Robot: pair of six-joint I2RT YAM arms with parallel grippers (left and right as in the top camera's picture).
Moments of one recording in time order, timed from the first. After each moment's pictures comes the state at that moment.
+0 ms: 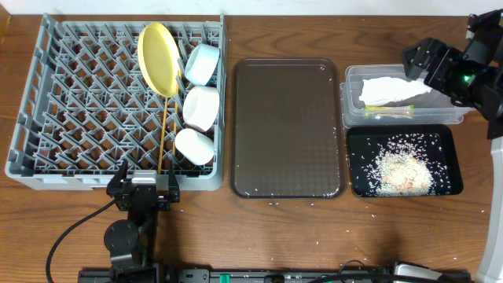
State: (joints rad) left arm 0.14 0.01 0.04 -0.14 0.11 0.17; right arm -0.17 1.44 1.68 -1.01 -0.35 0.26
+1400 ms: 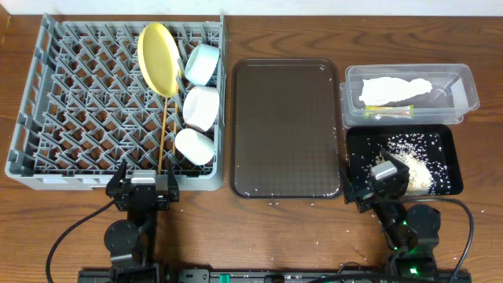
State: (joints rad) left arm 0.14 0.01 0.03 -0.13 0.10 0.17; right arm 0.07 0.37 0.01 0.17 -0.29 -0.19
